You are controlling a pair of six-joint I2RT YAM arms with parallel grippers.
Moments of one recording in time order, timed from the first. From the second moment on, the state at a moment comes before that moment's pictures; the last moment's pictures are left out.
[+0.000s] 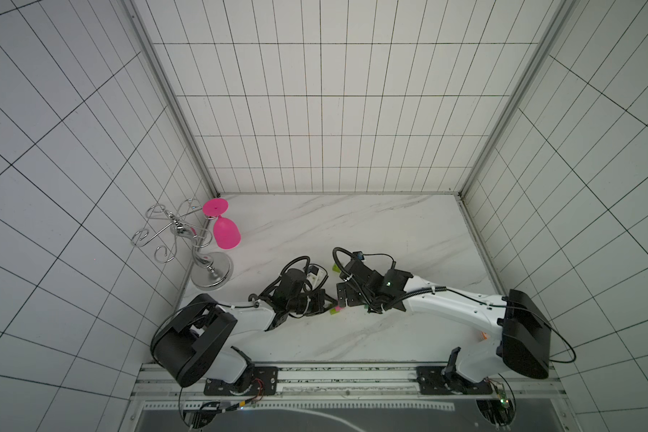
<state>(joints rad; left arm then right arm) -0.61 1.42 0.38 0.39 0.62 -0.88 1.02 1.50 1.06 -0.64 0.25 0.78</state>
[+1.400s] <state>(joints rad) -0.37 1.14 0.39 -0.03 0.47 -0.73 0.82 2.00 1.47 -0.57 0.22 0.69</state>
